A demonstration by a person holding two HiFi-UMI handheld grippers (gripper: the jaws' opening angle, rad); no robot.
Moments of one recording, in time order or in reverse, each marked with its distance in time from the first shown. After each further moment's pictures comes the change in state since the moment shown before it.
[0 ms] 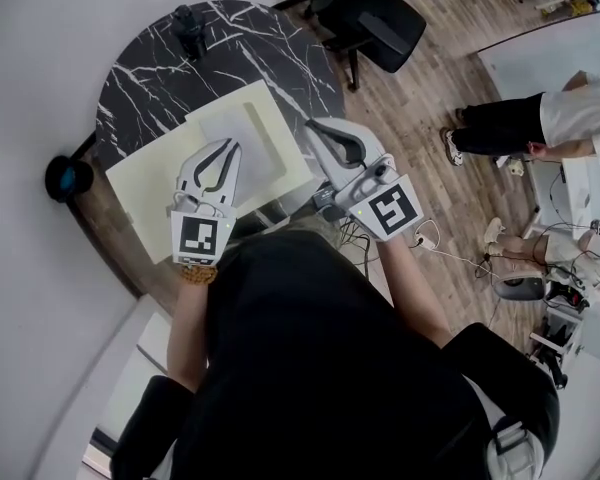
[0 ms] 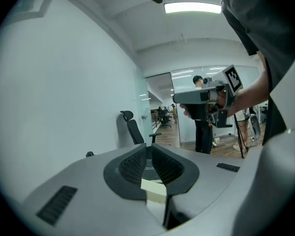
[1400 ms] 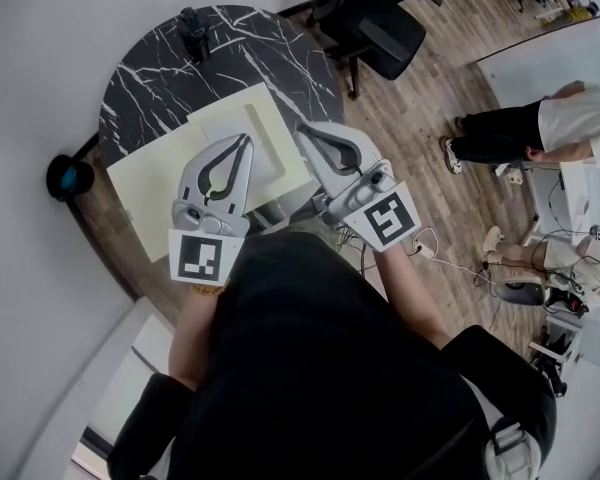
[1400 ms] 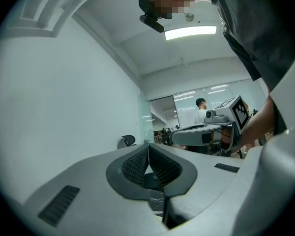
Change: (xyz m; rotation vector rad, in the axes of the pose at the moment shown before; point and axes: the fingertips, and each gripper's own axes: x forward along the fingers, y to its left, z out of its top) left arm -0.031 -0.020 0.090 -0.013 -0.221 0.030; right arm -0.006 0.025 0.030 -0.038 -0.038 0.020
